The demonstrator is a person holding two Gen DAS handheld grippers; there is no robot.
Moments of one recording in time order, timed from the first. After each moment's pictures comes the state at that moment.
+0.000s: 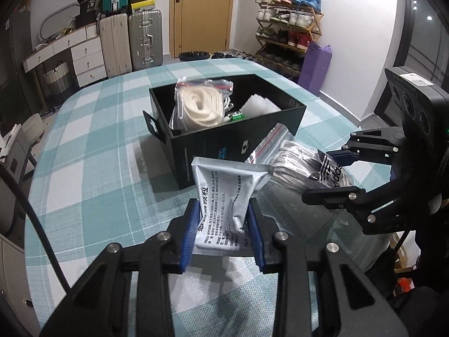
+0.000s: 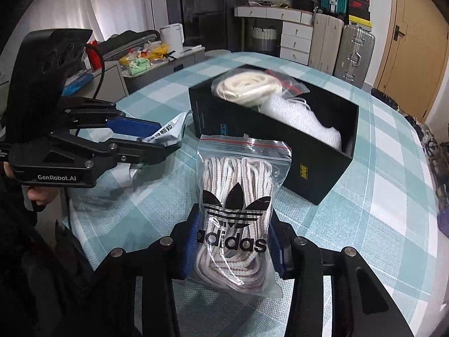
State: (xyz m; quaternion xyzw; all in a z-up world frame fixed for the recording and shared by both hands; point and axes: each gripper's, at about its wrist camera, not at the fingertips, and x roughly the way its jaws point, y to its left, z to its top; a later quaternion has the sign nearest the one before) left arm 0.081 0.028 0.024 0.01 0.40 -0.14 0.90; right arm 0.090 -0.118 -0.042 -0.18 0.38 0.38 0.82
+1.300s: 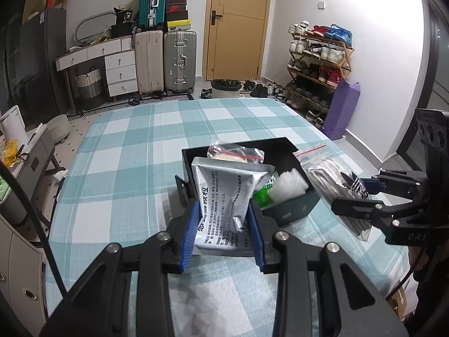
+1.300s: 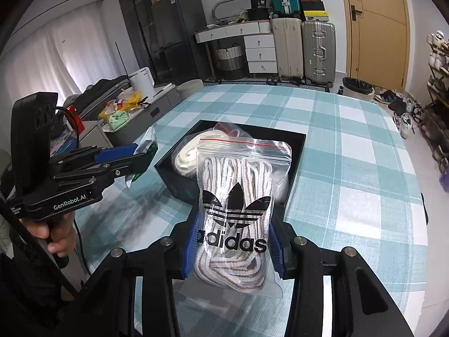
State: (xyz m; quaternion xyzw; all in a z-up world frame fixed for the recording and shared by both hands) left arm 0.118 0.037 0.066 -0.03 0.35 -0.06 0.93; right arm 0.131 -0.154 0.020 -0.06 0.38 0.34 0.86
